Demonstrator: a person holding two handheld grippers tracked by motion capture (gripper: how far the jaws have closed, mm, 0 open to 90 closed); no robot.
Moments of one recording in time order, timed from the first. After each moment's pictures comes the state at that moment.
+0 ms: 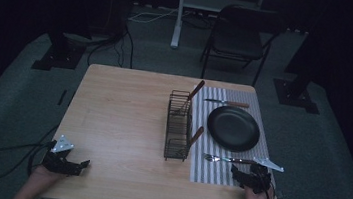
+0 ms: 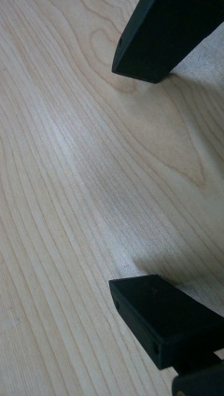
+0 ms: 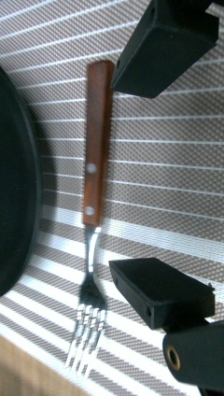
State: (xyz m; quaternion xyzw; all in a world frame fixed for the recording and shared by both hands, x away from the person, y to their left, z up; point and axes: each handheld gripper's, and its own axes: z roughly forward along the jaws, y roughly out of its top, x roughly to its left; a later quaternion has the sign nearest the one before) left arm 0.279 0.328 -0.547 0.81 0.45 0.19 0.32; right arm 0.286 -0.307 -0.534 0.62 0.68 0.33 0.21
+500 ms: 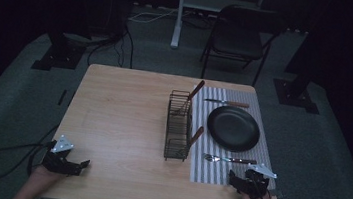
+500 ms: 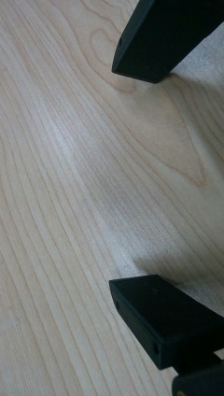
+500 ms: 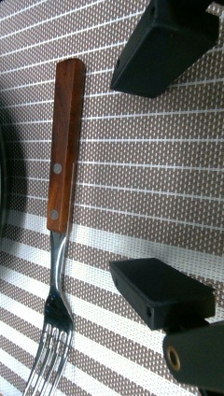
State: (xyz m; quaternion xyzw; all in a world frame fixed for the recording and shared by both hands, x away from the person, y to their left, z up) left arm 0.279 0.328 -0.547 0.81 0.45 0.18 0.32; right arm 0.273 -0.296 -0.549 0.62 0.68 0.30 0.25
